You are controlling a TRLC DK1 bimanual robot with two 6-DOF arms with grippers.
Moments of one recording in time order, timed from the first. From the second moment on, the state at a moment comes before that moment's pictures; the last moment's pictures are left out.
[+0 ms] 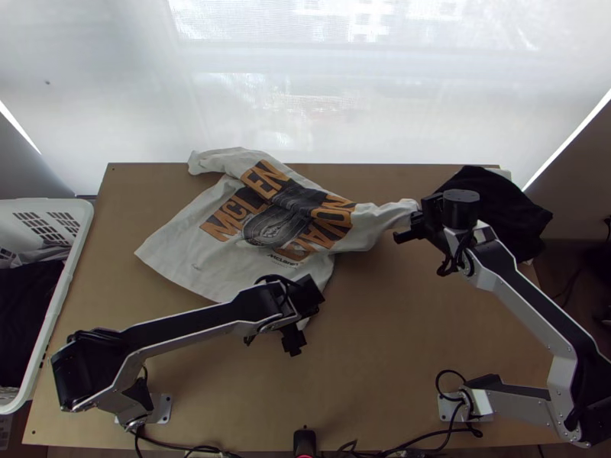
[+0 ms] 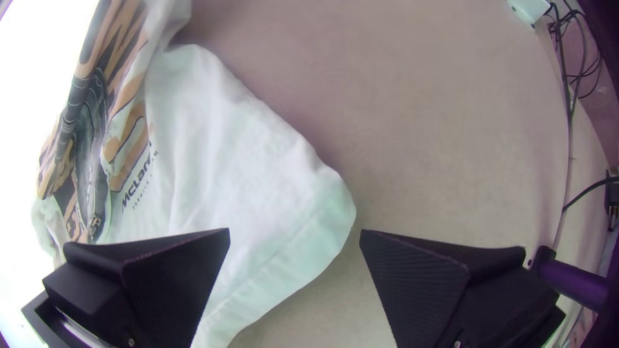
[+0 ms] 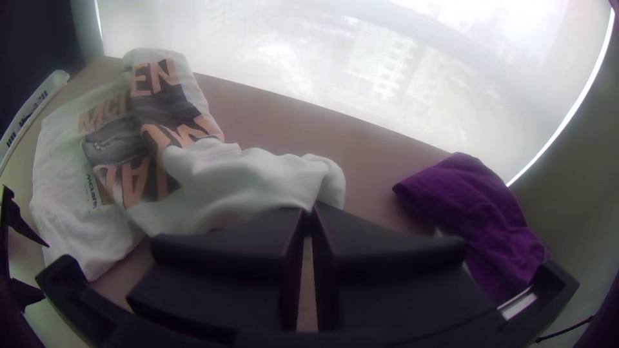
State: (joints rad) left arm -1.05 1.70 1.23 -0.75 -0.15 0.17; right arm 0.28 1.37 0.96 -0.19 0.07 -0.12
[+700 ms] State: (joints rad) left arm -0.98 1.76 1.30 -0.72 -0.17 0.20; right arm 0.28 1.32 0.97 -0.20 0.07 -0.12
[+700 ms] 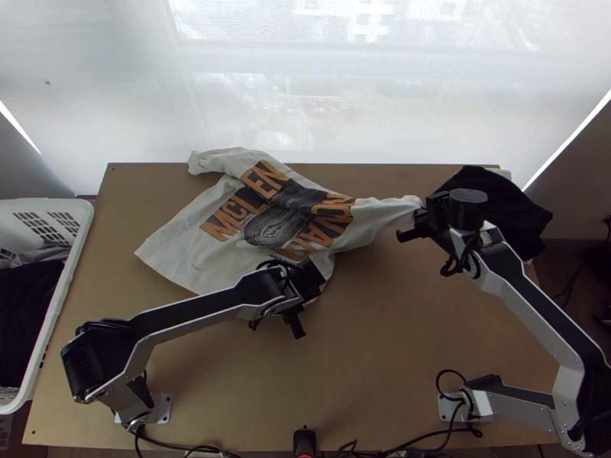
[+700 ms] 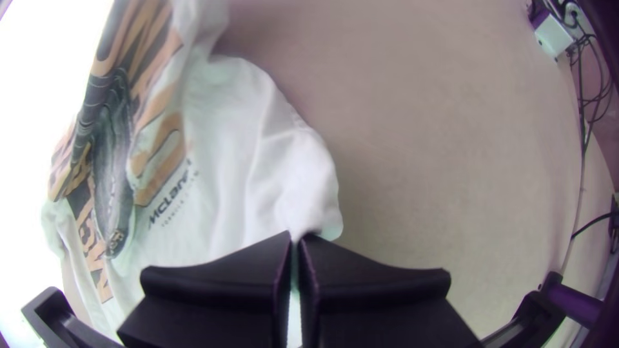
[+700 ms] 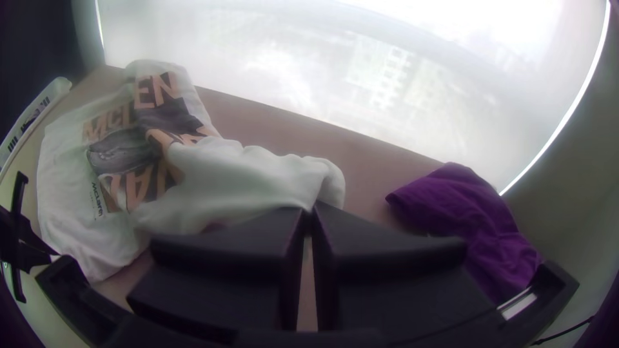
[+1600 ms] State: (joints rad) left arm -0.45 1.22 1.59 -0.79 -0.20 0.22; right arm 0.25 1.18 1.37 -0.53 0.08 -0.20
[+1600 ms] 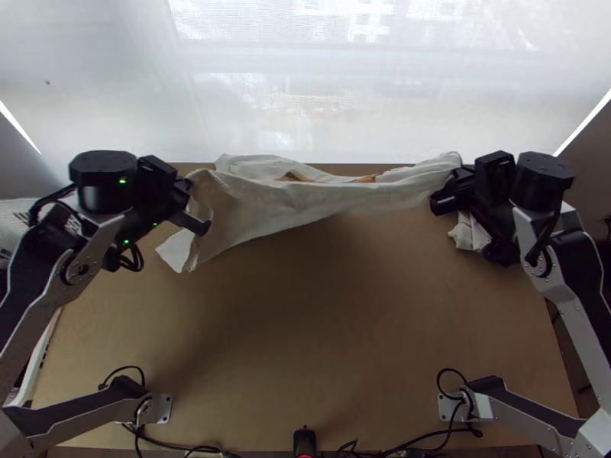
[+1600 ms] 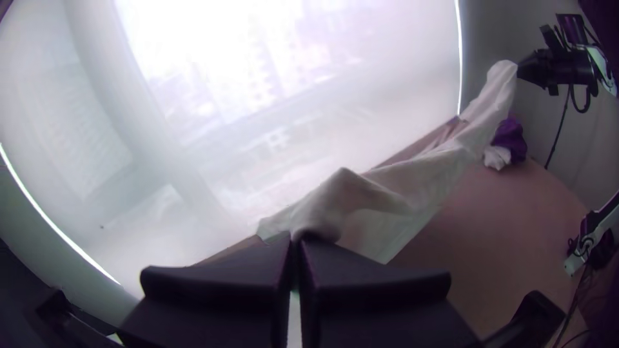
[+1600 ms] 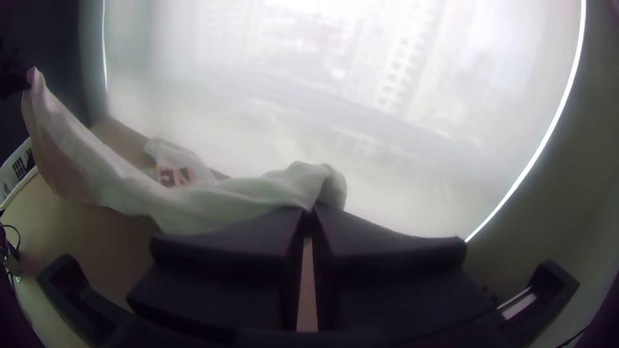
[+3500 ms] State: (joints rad) left arm -0.30 0.77 1.91 -0.81 -0.19 0.35; right arm 0.24 0.89 2.23 -1.14 0.02 -0.30
